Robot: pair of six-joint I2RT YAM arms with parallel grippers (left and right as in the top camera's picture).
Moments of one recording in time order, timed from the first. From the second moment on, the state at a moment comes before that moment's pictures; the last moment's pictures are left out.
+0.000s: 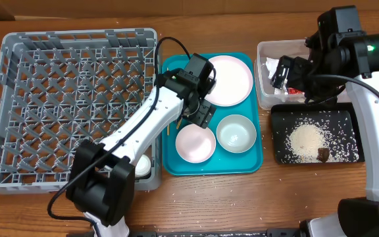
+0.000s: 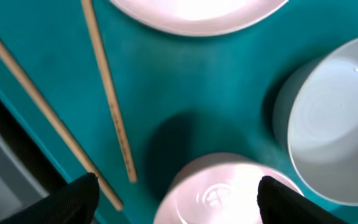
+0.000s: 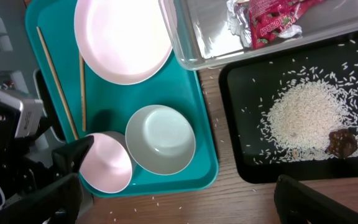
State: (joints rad) left arm -0.54 1.88 1.49 -0.91 0.02 -0.02; right arm 0.10 1.67 1.88 -1.50 -0.18 0.38
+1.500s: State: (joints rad) left arm -0.49 2.04 1.49 -1.03 0.15 0.26; right arm 0.10 1.67 1.88 -1.44 -0.17 0.38
